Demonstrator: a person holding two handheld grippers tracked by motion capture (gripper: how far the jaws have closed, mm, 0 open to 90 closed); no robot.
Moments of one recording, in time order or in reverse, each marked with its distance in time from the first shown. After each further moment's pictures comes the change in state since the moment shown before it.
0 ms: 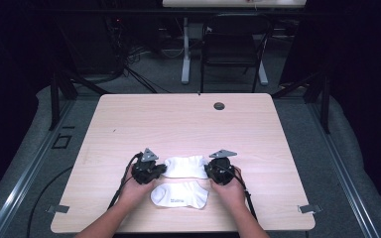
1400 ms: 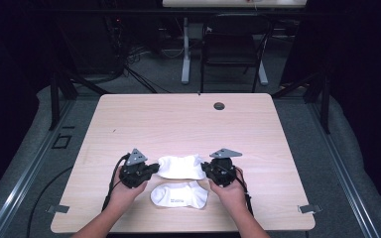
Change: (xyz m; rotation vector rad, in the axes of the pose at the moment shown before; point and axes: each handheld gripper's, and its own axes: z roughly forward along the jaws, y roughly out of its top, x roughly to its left) left arm -0.009 0.003 -0.055 -0.092 0.000 -0.002; right arm 0.018 0.014 -0.042 -0.083 0.087 0.007
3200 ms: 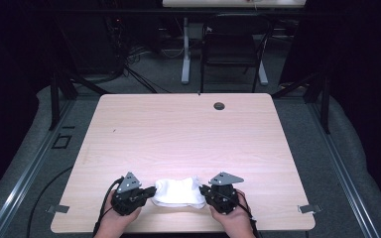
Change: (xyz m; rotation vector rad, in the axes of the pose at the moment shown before) left arm -0.038 -0.043 -0.038 0.026 -0.056 0.005; right arm 0.036 -0.045 -0.038 0.033 0.058 -0.081
